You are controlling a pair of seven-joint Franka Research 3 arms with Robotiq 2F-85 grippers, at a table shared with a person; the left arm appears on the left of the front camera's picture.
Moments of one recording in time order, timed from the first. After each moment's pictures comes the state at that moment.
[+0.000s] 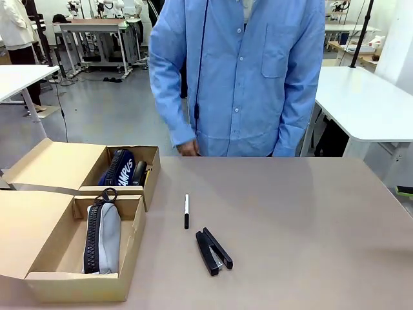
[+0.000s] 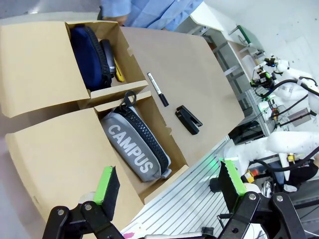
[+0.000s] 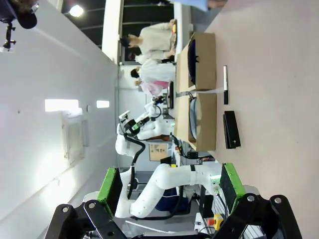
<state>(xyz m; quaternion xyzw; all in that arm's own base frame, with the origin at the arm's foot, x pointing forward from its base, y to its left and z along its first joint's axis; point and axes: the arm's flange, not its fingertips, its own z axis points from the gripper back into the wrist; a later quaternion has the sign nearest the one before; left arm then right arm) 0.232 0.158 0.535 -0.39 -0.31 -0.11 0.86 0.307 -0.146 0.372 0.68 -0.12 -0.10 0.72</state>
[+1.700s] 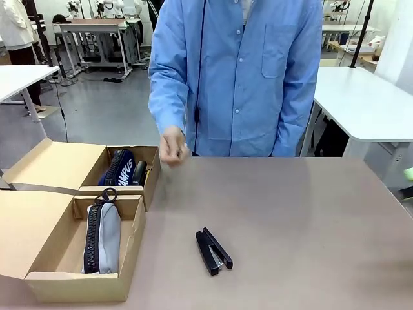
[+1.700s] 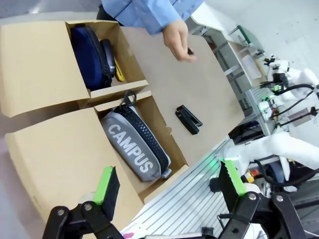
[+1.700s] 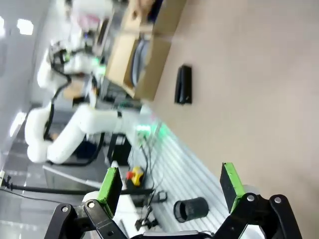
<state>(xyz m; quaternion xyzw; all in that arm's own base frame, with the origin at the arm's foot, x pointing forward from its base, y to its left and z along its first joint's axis) 0.233 0.157 0.535 -0.39 -0.31 -0.11 0.86 0.275 -0.114 0.456 0.51 -0.15 0.11 0.84</state>
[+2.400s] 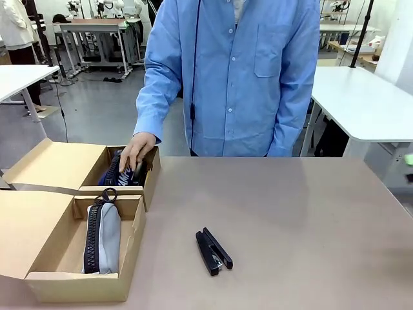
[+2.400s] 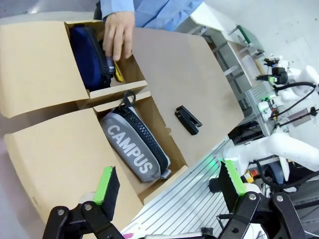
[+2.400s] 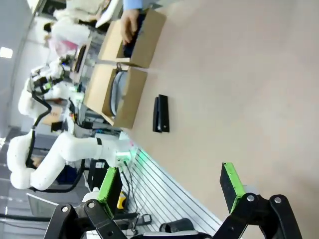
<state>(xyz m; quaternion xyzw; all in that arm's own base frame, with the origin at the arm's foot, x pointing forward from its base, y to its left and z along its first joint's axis) 0.234 0.157 0.535 -0.39 -0.31 -0.11 0.86 0.312 -0.071 0.468 0.46 -0.18 0.10 0.87</state>
